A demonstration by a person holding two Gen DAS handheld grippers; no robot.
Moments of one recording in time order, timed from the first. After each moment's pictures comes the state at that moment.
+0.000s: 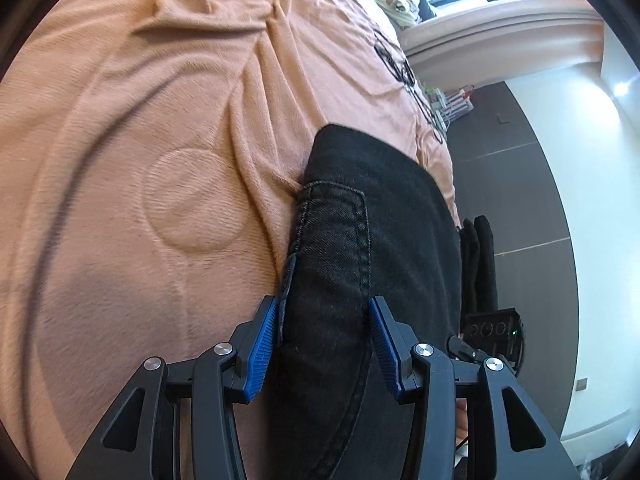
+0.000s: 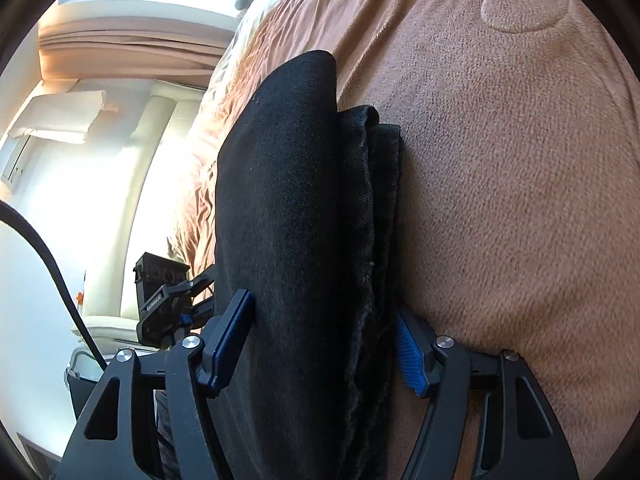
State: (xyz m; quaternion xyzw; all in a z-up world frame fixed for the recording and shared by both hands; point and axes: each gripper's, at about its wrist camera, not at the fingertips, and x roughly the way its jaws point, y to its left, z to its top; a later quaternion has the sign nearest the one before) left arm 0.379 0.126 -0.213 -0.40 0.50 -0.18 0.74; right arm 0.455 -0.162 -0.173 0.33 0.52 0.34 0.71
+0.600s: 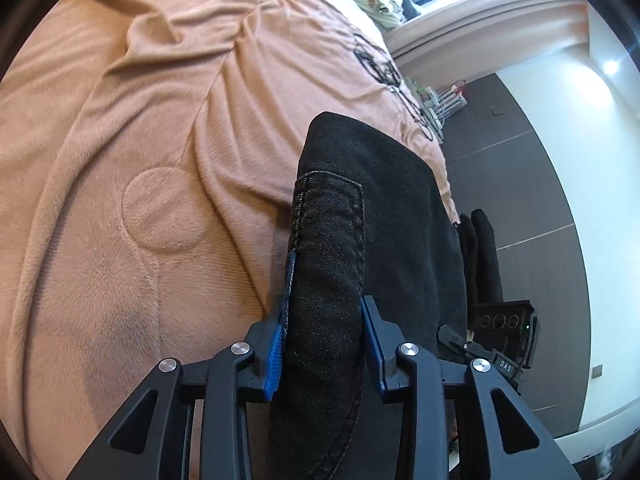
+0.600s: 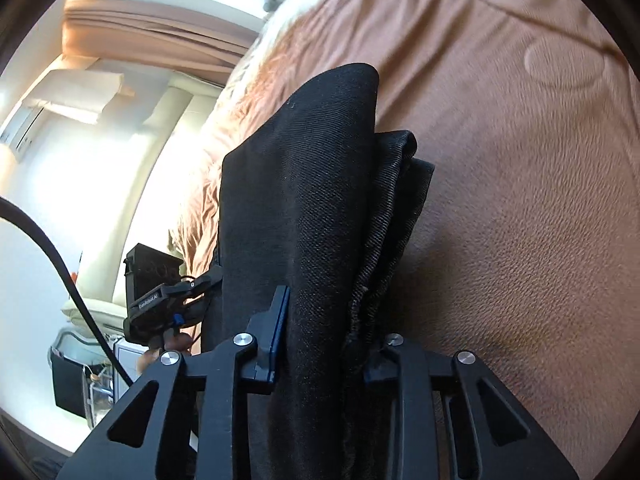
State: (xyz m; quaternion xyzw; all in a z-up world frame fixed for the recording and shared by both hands) left arm 0.357 0.120 -0.177 -0.37 0.48 -0.18 0.77; right arm 0.443 -0.146 -0.146 0.29 0.48 0.36 0.75
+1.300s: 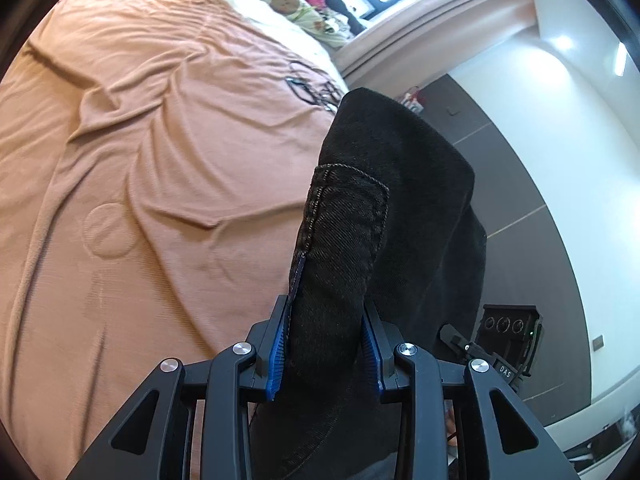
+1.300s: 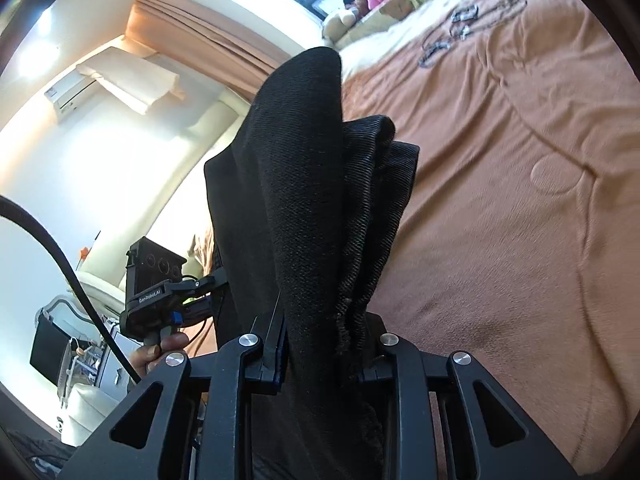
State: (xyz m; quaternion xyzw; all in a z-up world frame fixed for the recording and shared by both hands) left arm 0.322 0.076 -0.100 -0.34 0.42 -0.22 0.81; right arm 0.382 -0.160 -0.097 0.25 0.37 0.39 0.81
